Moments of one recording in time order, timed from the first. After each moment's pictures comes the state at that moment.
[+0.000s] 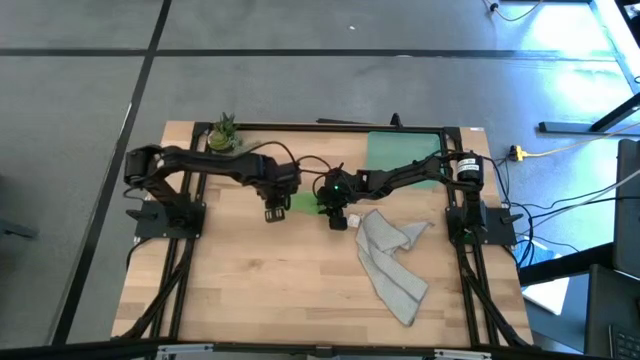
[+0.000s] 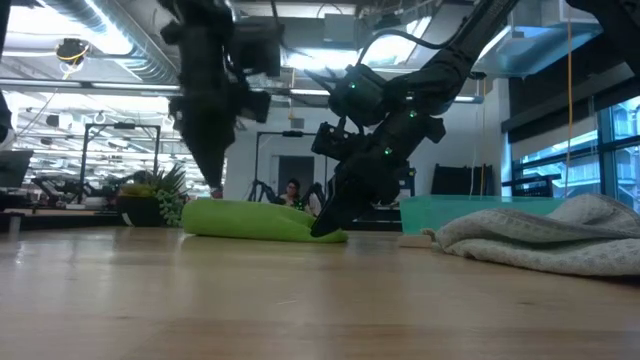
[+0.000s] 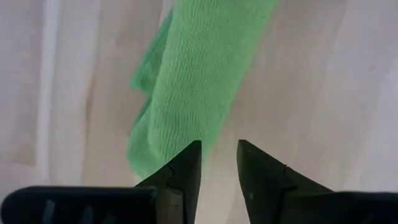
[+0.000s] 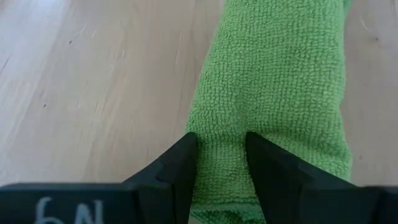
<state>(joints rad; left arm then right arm) 0.20 1.59 1.06 -0.83 -0.04 -0.02 -0.17 2.01 1.07 0.04 -0.18 -0.21</state>
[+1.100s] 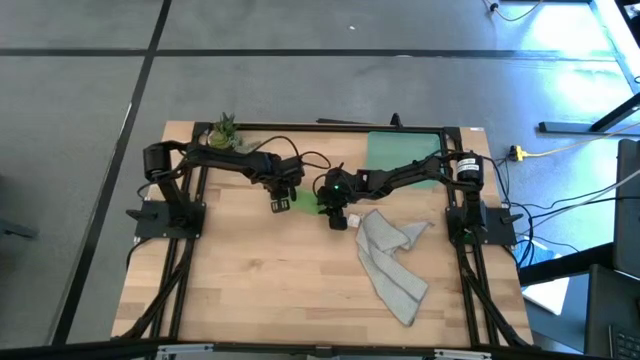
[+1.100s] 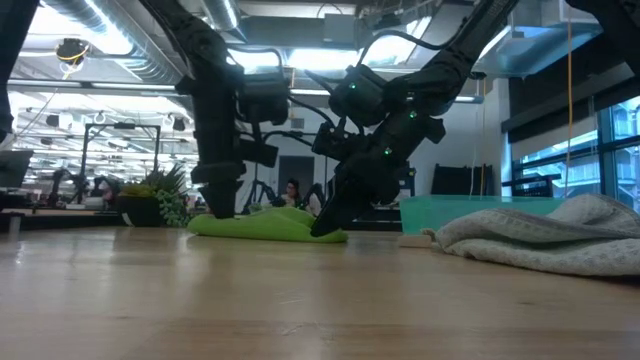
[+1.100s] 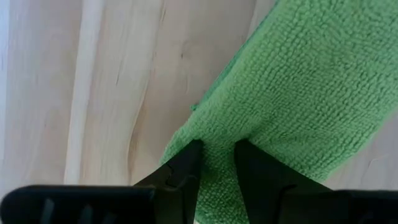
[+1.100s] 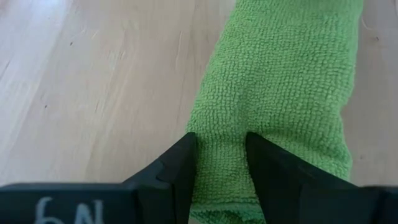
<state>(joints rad) 0.32 1.77 0.97 -0.57 -0.14 0.09 -0.17 2.01 1.07 0.05 -0.19 -0.21</state>
